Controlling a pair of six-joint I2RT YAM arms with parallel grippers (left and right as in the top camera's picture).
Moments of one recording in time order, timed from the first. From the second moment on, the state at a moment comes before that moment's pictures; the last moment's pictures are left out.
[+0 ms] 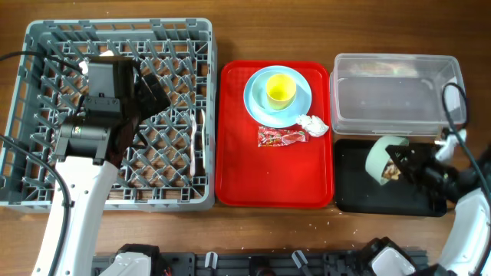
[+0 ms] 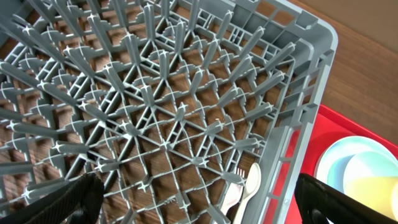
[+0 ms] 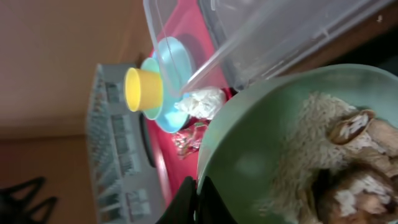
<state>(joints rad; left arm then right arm) -0.11 1.25 1.24 -0.89 -0.21 -0.52 -0.79 1.15 0.73 -0.96 -0.99 0.00</state>
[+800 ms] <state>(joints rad) -0.11 1.25 1.24 -0.89 -0.21 -0.52 -0.91 1.15 0.58 -0.72 -1.39 0.28</state>
